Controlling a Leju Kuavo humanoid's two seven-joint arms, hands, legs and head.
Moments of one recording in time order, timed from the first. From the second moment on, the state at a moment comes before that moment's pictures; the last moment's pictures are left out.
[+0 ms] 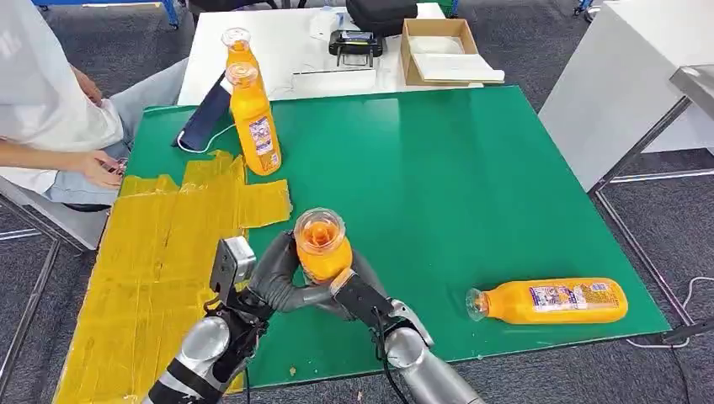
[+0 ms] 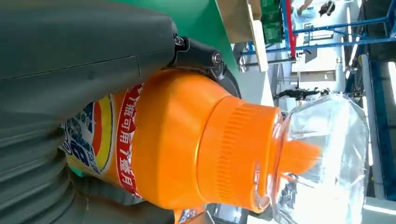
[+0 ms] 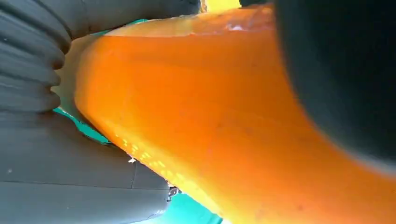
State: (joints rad) left arm -0.23 -0.06 -0.57 -1.41 0.20 -0.18 -0.26; right arm -0.26 0.18 0.61 -1.09 0.24 -0.08 -0.34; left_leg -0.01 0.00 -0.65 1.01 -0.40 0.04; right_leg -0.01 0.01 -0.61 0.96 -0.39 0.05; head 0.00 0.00
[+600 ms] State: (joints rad) left arm -0.23 -0.06 -0.57 -1.41 0.21 -0.16 -0.28; right arm -0.26 0.18 0.61 -1.09 0.22 -0.09 -0.35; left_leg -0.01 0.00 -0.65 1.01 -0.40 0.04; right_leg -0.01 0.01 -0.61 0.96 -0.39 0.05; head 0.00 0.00
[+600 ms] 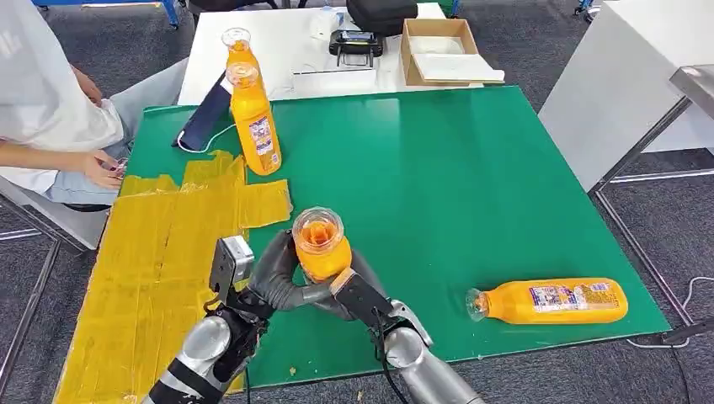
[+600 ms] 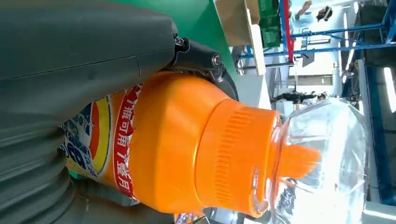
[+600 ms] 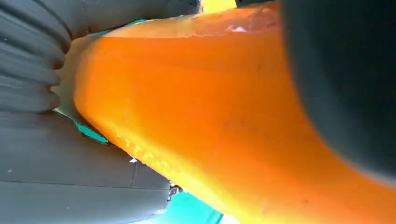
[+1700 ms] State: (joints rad) left arm -0.23 0.00 -0.45 -1.44 -0.78 0.34 -0.15; right arm -0.13 0.08 0.46 -1.55 0.26 -0.22 -0.39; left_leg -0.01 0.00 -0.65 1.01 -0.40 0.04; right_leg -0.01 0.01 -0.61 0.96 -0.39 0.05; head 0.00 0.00
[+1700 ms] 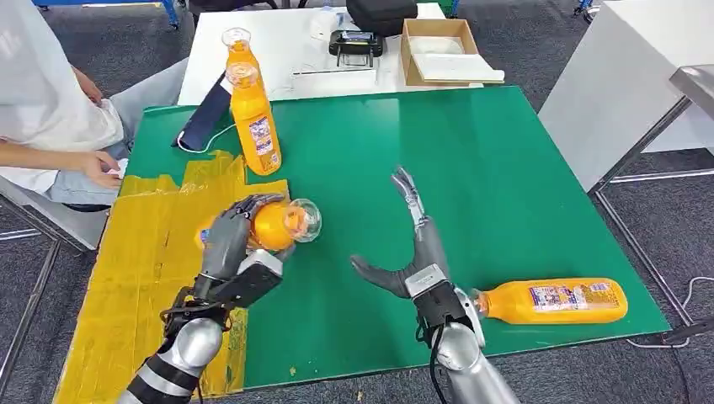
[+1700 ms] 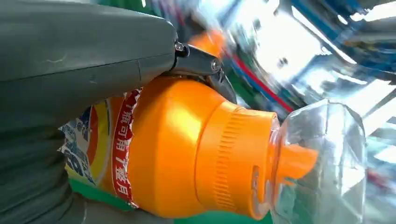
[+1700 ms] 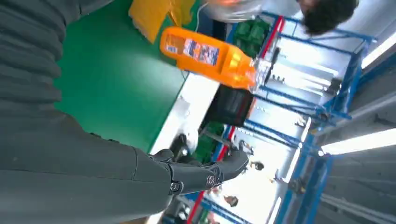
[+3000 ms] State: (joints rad) left arm -0.43 0.00 -0.34 -0.82 -1.35 0.38 0.18; right arm -0.09 0.07 0.43 -1.73 0.48 -0.32 -0.34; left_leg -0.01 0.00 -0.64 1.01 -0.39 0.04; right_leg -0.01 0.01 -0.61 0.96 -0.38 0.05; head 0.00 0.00
